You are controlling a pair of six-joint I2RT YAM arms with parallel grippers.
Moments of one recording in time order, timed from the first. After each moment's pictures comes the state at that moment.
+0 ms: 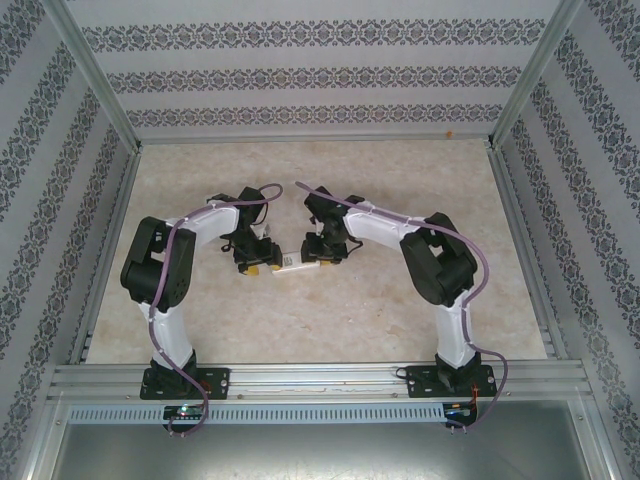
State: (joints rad) left arm -0.31 1.89 1.22 -0.88 0.35 -0.42; right arm 0.67 2.01 1.43 -0.75 -0.28 0.62
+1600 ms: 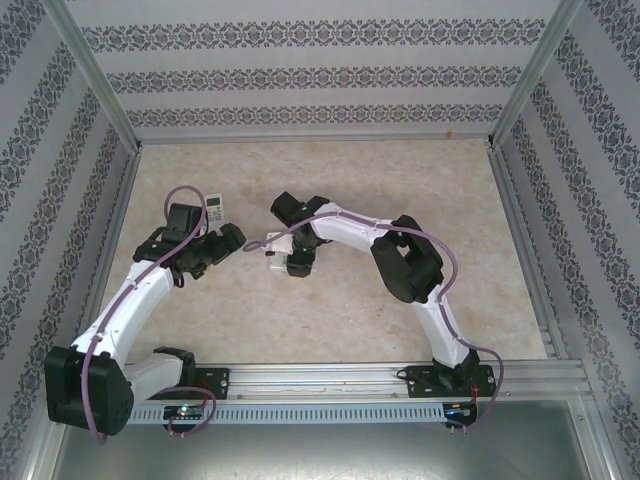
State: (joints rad) left arm -0.14 1.11 0.82 -0.67 0.16 -0.78; right arm 0.80 2.24 1.75 -0.89 -0.15 -0.64
